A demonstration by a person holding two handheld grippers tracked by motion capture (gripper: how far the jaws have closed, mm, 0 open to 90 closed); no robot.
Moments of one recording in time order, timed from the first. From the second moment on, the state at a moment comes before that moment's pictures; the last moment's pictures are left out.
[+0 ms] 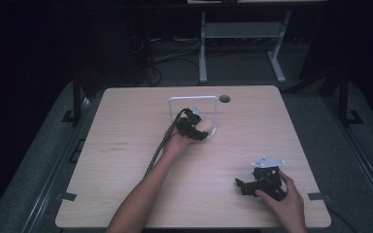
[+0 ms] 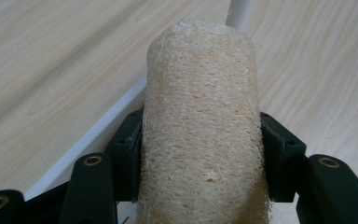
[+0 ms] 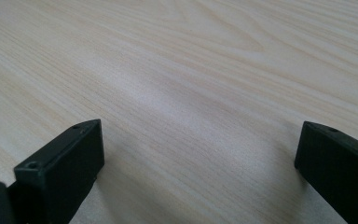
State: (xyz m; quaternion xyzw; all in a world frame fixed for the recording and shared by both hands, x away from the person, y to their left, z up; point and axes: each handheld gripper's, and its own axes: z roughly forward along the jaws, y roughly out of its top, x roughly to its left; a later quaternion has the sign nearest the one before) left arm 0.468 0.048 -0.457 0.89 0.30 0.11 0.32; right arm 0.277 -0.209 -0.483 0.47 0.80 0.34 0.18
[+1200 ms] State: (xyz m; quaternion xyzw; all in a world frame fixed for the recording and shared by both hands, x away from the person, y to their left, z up) left arm 0.433 0.079 -0.407 0.87 0.30 0.11 0.38; right arm 0.277 -0.209 -0.483 0.47 0.80 0.34 0.18
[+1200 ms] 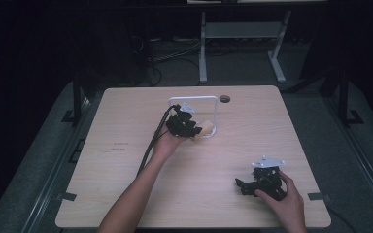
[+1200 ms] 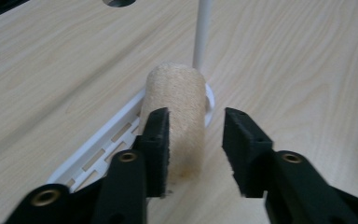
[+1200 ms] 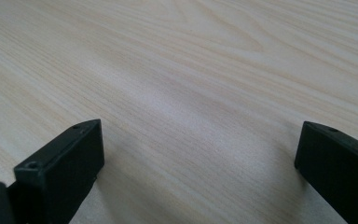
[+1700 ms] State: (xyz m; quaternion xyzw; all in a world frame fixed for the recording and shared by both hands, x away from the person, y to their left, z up) left arm 0.409 0.082 -0.432 0.88 0.29 0.05 0.38; right arm 0.277 -0.209 -0.483 0.46 0.80 0.33 0.18
